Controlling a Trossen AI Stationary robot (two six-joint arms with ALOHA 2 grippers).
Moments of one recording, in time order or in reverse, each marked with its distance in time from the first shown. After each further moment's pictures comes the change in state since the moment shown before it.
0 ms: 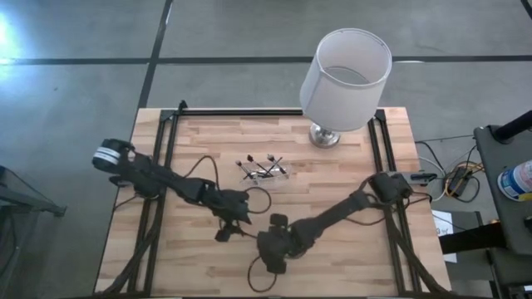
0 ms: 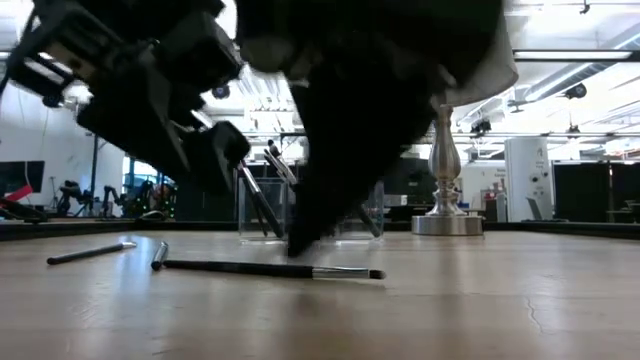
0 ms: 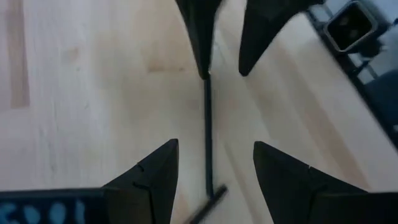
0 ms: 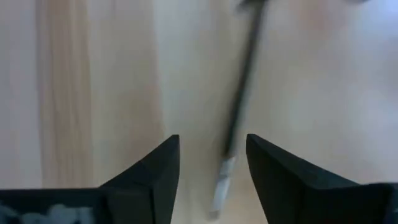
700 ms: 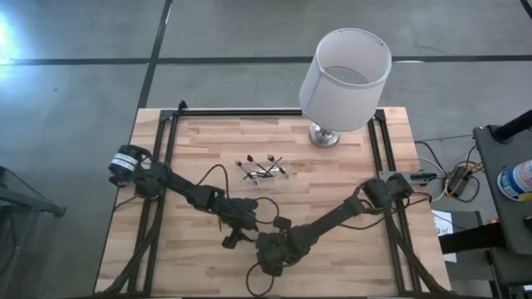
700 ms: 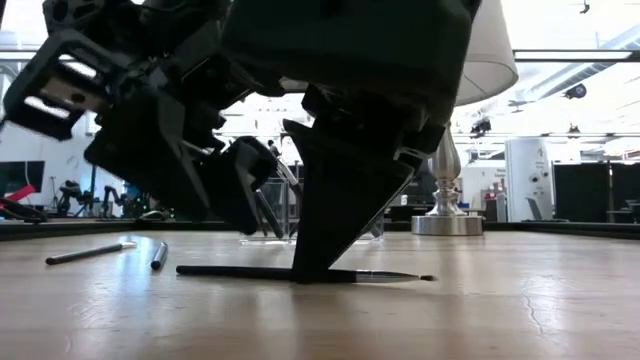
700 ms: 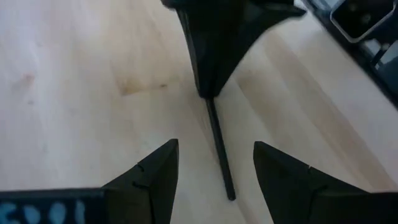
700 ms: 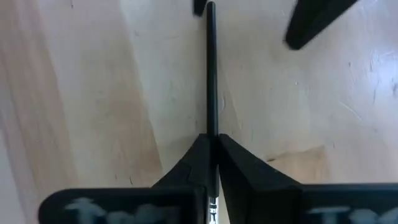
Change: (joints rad) left arm -0.041 0.171 0.069 0.116 0.004 0.075; right arm 0.007 0.108 0.106 -0.150 0.079 0.178
